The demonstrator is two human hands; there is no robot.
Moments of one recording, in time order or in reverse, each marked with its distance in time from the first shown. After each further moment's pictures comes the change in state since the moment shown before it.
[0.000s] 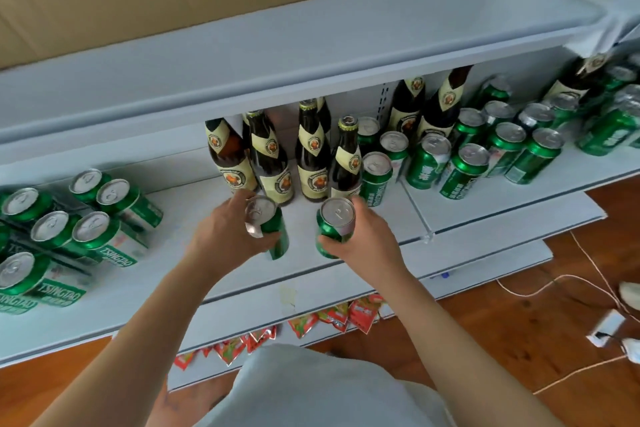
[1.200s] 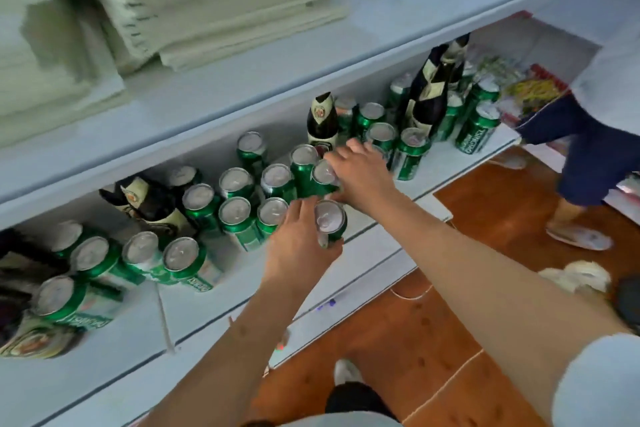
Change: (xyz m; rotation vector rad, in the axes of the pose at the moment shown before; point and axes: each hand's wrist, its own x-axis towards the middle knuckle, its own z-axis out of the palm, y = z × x) left_hand 0.091 0.527 0.241 -0.105 0.001 0.276; right_hand 0.168 0.354 -0.379 -0.868 0.123 -0.222
